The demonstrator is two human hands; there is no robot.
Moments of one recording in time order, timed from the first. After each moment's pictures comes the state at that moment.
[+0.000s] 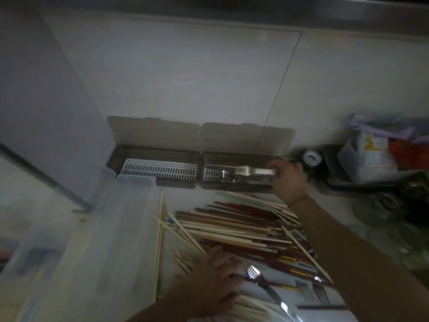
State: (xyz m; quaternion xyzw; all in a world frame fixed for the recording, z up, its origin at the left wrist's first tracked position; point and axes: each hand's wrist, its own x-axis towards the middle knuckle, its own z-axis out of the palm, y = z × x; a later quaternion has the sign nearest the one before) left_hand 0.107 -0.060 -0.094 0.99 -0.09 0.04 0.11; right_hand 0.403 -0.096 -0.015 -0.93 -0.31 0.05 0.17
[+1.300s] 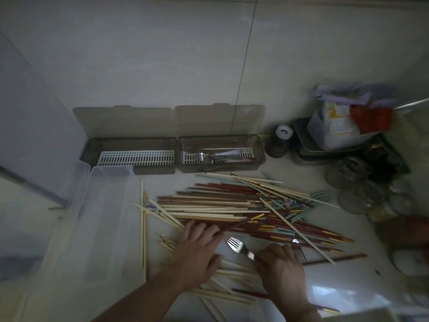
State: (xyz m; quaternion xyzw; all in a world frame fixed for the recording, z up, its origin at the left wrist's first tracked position) left_hand 0.104 -0.071 -0.113 0.99 0.03 0.09 0.11; right_hand 0.220 -0.282 -0.072 -0.93 -0.35 0.06 0.10
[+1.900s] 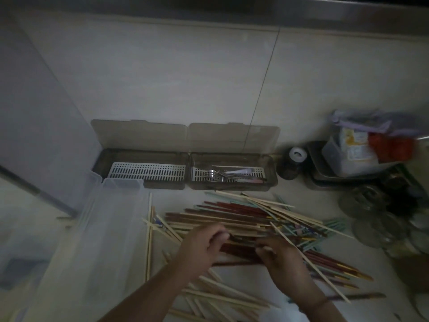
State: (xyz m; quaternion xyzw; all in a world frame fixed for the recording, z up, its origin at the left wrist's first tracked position) left_hand 0.150 -0.035 -0.064 0.86 0.17 0.16 0.46; right_hand 0.281 -0.230 -0.050 -0.83 -0.39 0.16 0.36
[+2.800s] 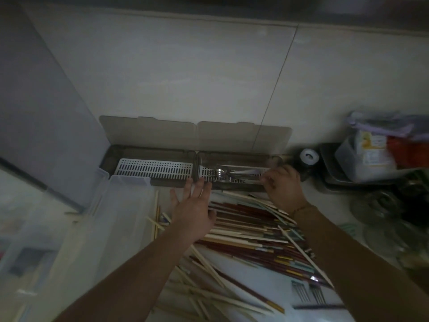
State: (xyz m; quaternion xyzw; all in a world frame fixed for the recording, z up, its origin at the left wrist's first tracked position) left_hand 0.186 0.024 -0.052 0.94 0.31 -0.06 0.14; right_hand 0.413 -0.120 -0.049 -0.90 -0.42 0.02 0.14
